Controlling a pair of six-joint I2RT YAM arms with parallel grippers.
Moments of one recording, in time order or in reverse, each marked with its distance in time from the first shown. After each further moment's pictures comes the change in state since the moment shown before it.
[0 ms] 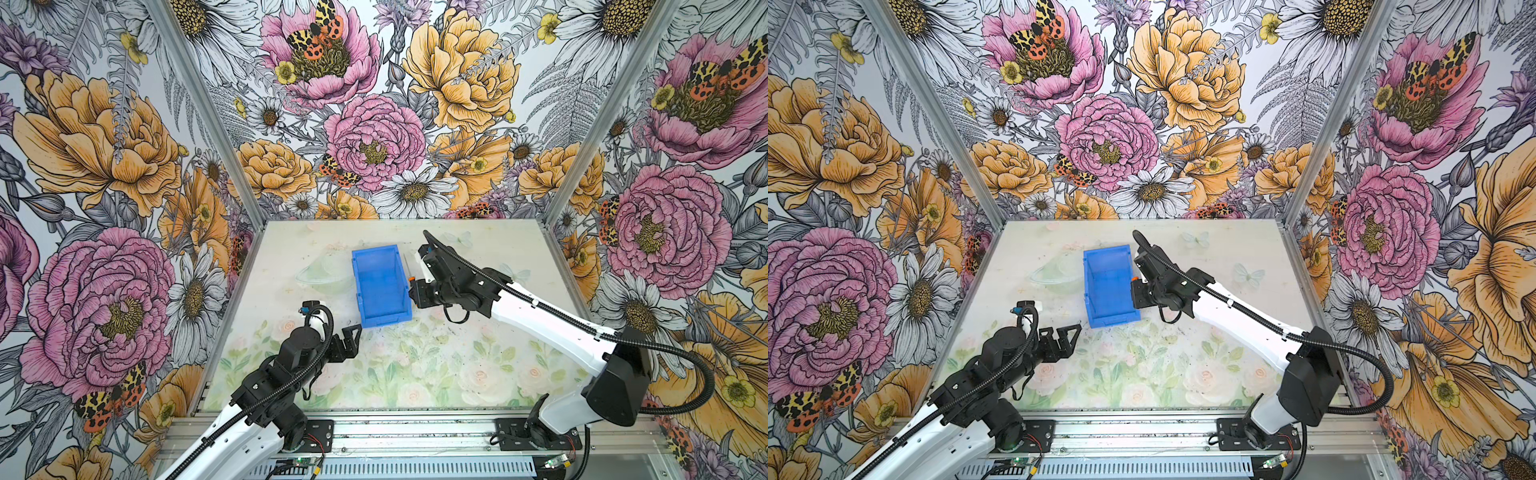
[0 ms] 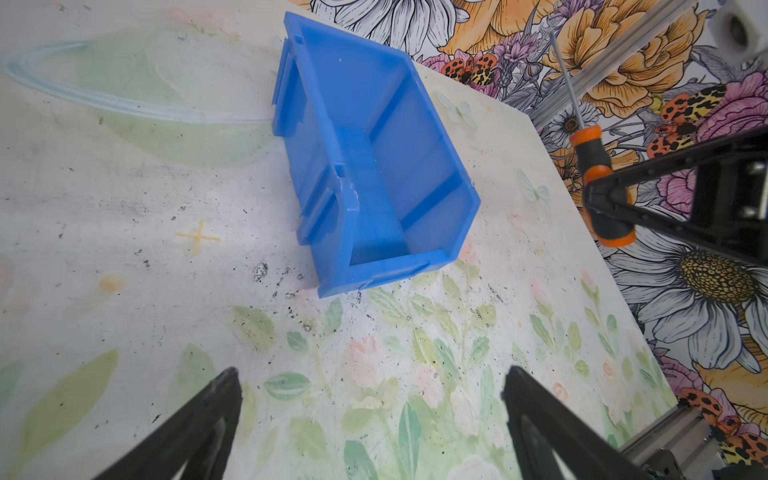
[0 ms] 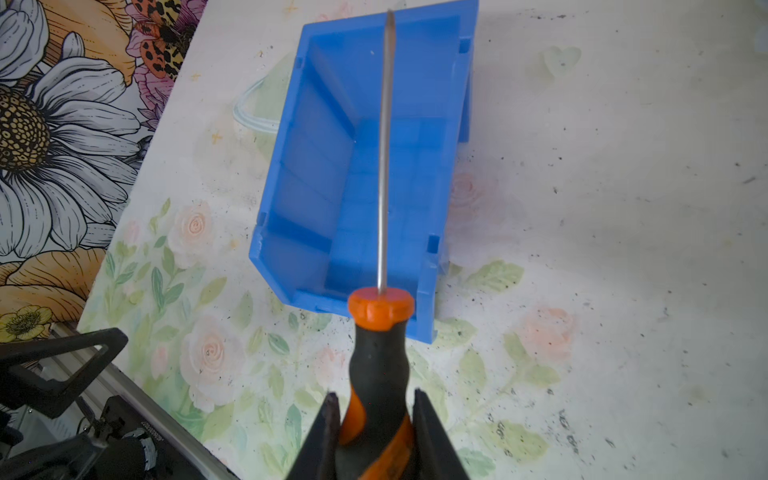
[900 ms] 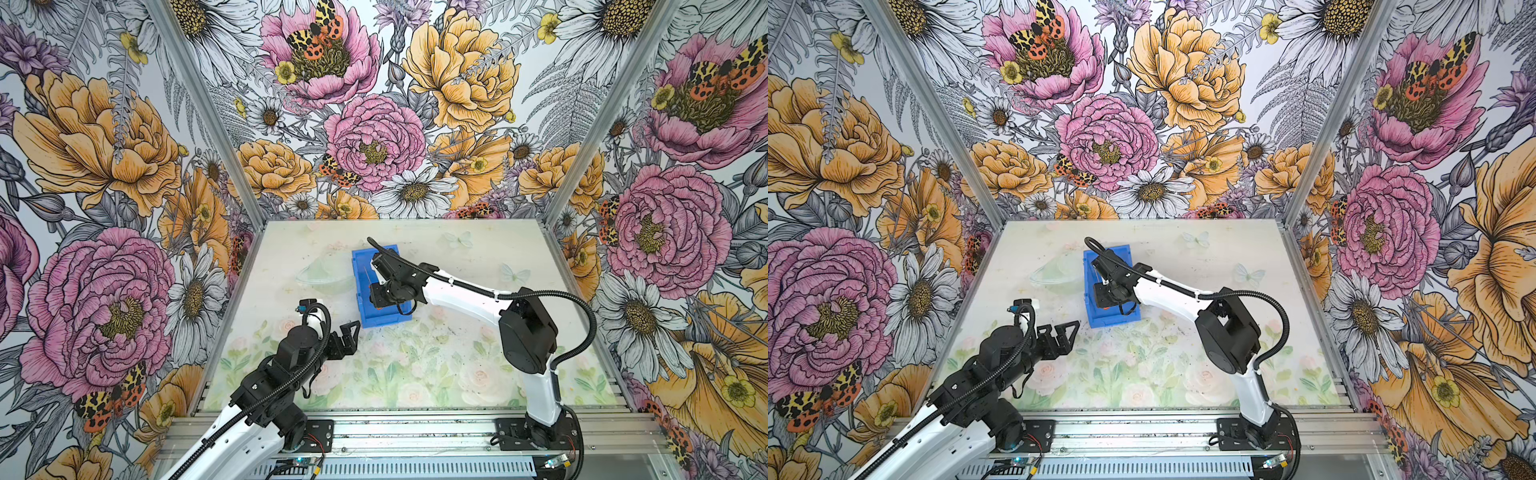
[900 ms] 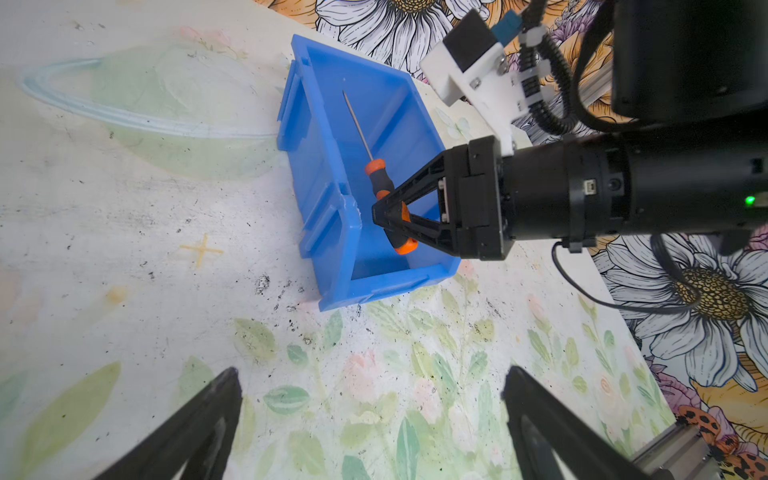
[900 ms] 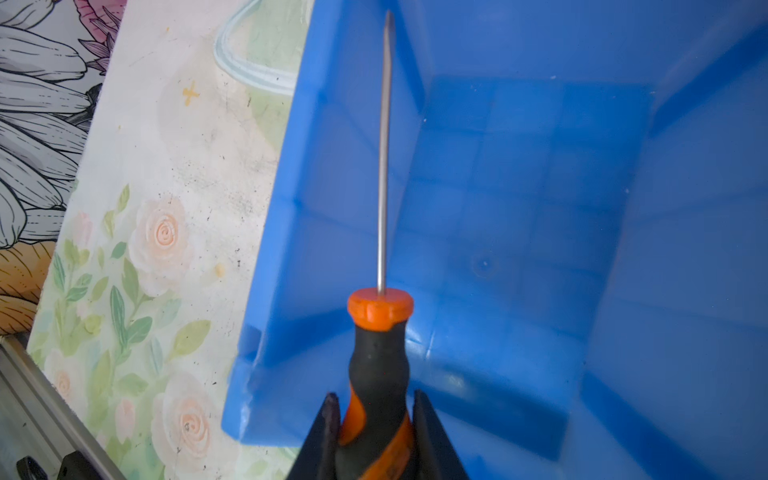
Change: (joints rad) left arm 0.019 -0.002 0.000 0.021 0.002 0.000; right arm 0.032 0.492 0.289 0.092 -0.068 0.012
